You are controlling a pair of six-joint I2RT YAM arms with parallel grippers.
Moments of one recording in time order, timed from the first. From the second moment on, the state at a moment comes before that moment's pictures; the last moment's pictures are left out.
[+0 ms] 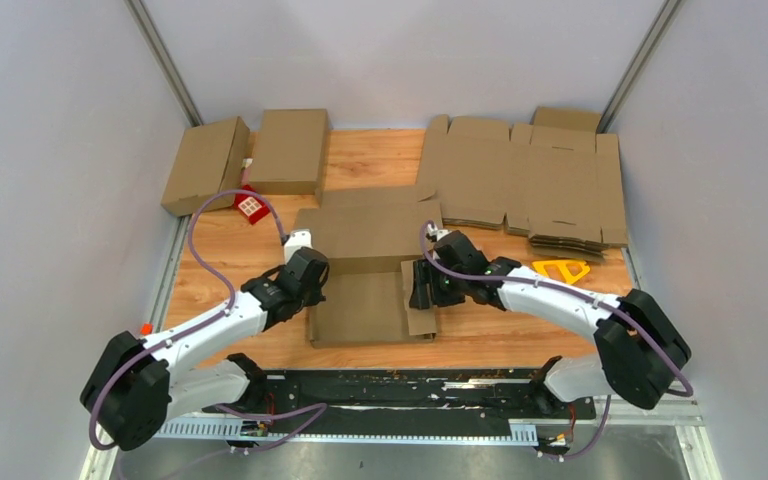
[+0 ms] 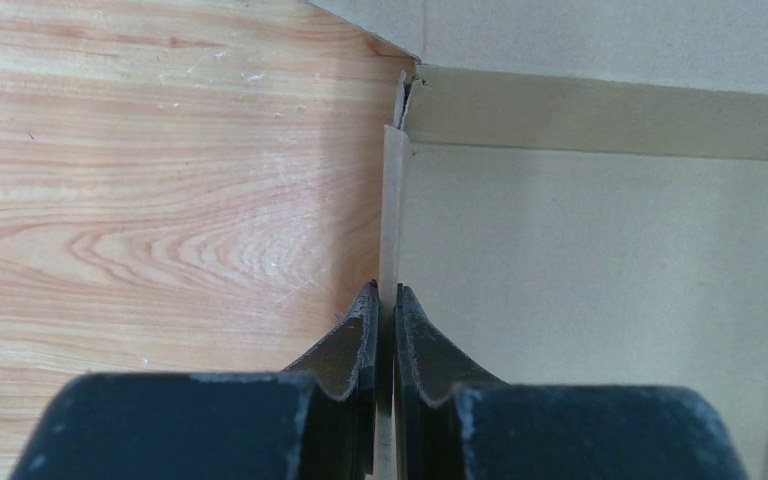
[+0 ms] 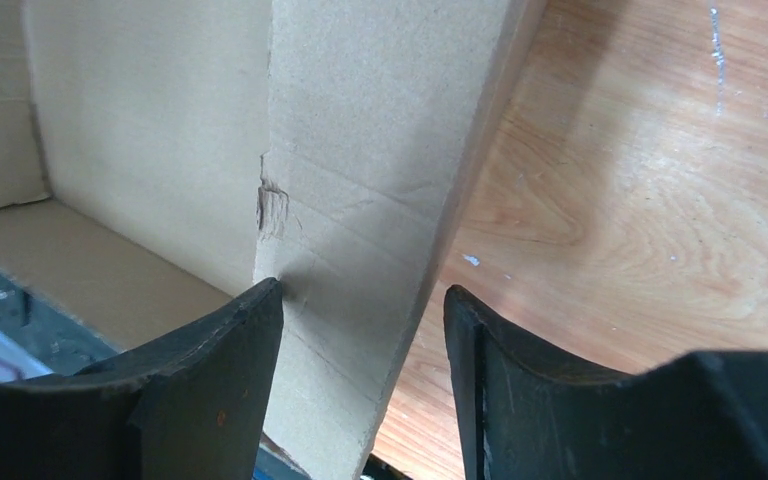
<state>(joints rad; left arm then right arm) -0.65 1.09 0.54 -0.39 -0.42 -0.65 0.75 1.35 0.73 -0.29 -0.15 0.56</state>
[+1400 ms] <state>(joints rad) -0.68 1.02 0.48 -0.35 -0.43 -0.79 0.77 1.59 0.97 -0.48 0.16 0.43</state>
